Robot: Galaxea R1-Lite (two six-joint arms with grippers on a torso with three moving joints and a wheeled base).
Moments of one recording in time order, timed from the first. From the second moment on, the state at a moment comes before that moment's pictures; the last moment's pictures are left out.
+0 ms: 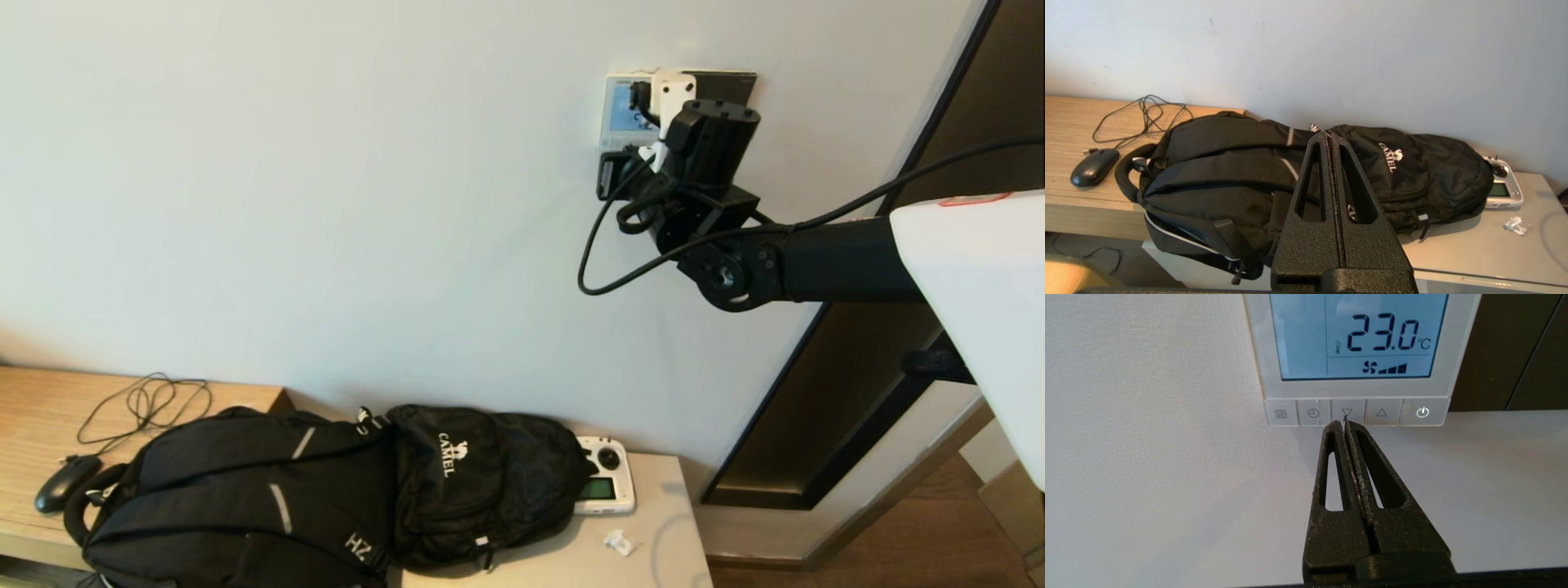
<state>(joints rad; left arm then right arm) 0.00 0.00 0.00 -0.01 0.00 0.00 0.47 2.16 -1.78 -0.69 -0.44 -0.11</state>
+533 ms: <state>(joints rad) 0.00 0.00 0.00 -0.01 0.00 0.00 0.45 2.18 -1.81 -0.68 -0.44 -0.11</state>
